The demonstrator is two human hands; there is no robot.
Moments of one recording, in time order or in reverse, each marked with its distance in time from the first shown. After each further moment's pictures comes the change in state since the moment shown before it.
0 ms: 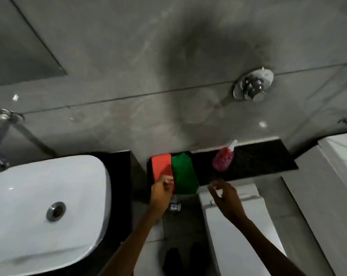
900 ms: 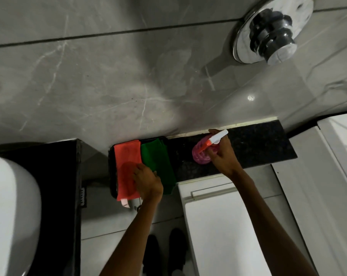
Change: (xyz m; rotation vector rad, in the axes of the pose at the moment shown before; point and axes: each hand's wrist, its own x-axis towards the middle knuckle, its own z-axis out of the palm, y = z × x) left_hand 0.101 -0.029 0.133 0.618 0.101 -0.369; right_hand 0.172 0.070 -0.027 0.205 -0.079 0.016
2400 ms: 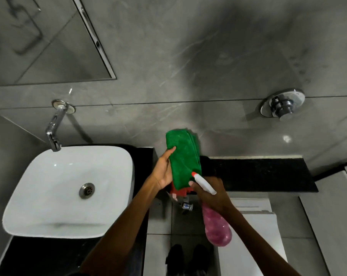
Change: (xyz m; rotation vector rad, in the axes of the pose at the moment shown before) left_hand -0.056 -0.057 -0.257 -1.631 -0.759 -0.046; right_hand -0.170 -0.187 0.077 0.117 -0.158 -0.268
